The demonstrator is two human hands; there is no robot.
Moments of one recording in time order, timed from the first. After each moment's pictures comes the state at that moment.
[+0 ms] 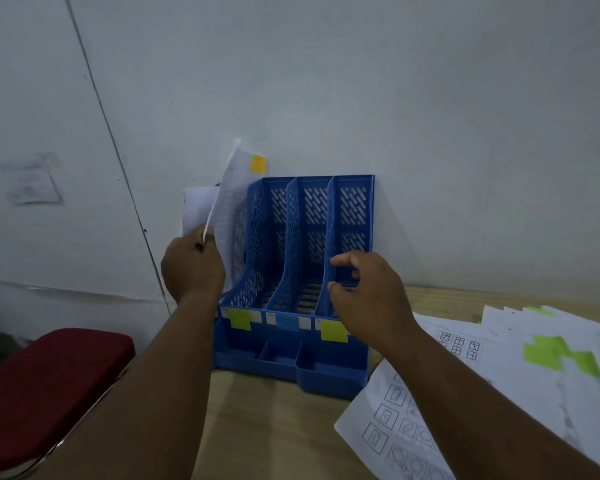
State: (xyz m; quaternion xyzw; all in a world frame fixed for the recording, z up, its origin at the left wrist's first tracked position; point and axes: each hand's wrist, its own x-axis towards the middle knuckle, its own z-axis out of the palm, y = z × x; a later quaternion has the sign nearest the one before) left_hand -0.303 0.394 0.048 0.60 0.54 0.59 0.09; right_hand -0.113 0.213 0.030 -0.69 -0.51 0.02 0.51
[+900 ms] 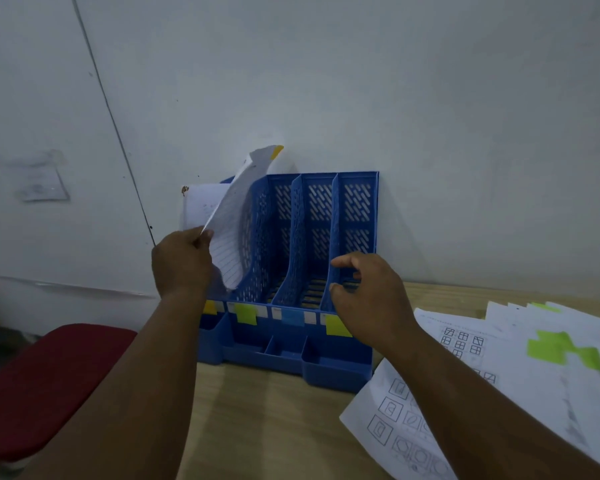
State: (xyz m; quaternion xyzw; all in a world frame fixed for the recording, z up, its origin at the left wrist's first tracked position) left_hand -0.332 0.391 0.059 0.66 0.51 0.54 0.04; right_hand -0.118 0.213 0.024 -0.68 -0.53 0.03 0.50
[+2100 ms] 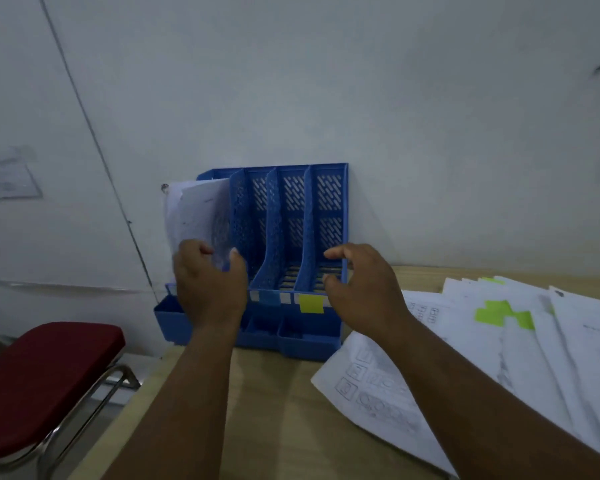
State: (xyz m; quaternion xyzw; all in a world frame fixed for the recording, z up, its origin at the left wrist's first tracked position) left_hand -0.286 0.289 0.028 0.62 0.48 0.61 0.09; right_hand -0.109 0.168 0.025 -0.69 -0.52 0.01 0.50
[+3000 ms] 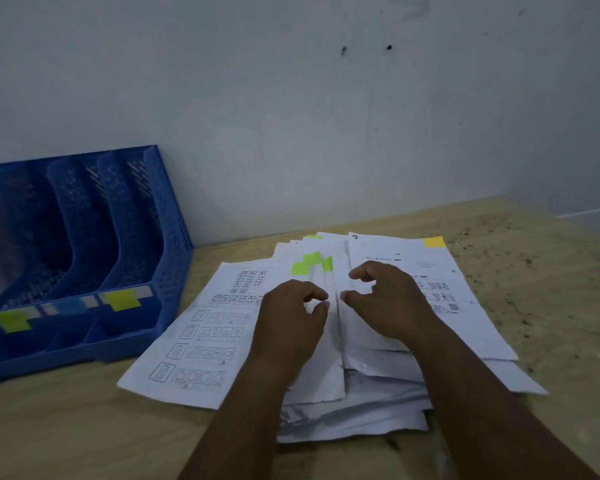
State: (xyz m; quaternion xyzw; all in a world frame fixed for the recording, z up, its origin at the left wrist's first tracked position) left_hand -0.078 0.043 -0.028 0.87 0.22 0.31 0.30; right_hand 0.046 -0.081 -0.018 -0.87 -0.29 0.05 0.38
